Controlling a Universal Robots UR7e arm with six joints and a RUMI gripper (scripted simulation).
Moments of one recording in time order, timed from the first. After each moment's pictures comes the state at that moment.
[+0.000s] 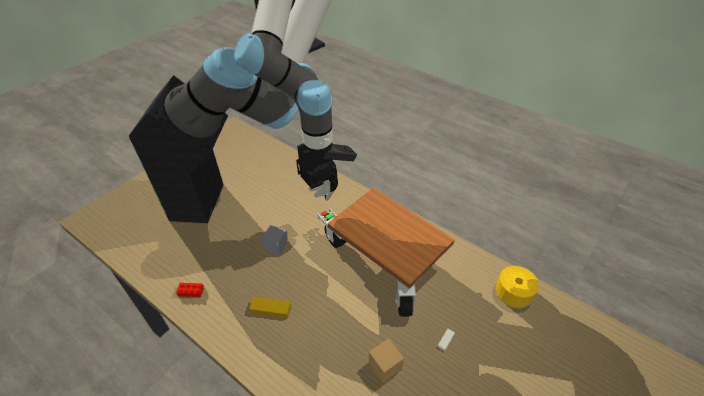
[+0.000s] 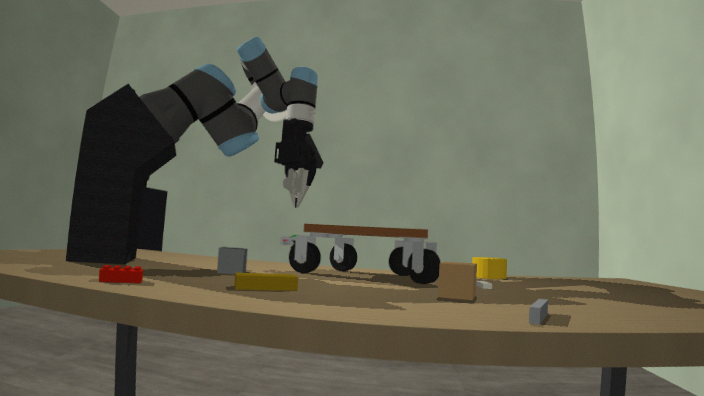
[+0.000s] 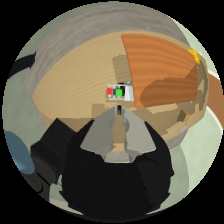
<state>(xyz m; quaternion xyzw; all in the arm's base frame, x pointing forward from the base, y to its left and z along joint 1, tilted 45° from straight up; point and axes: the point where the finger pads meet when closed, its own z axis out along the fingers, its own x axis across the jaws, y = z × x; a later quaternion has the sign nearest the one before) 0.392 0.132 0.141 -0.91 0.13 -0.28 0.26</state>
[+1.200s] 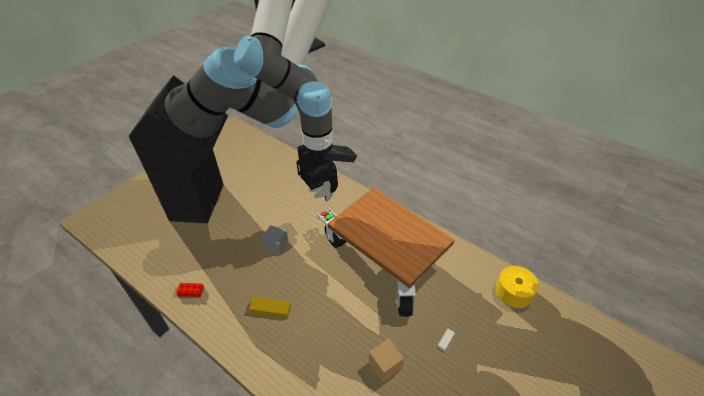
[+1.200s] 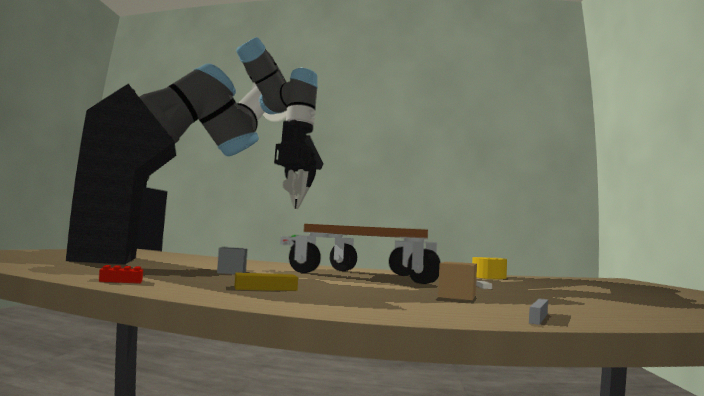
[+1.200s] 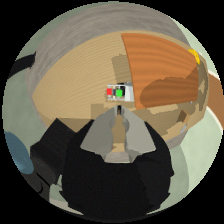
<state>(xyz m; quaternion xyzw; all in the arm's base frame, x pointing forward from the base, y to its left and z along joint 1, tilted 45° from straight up) 0.394 0.134 0.138 -0.91 0.13 -0.28 0.26</state>
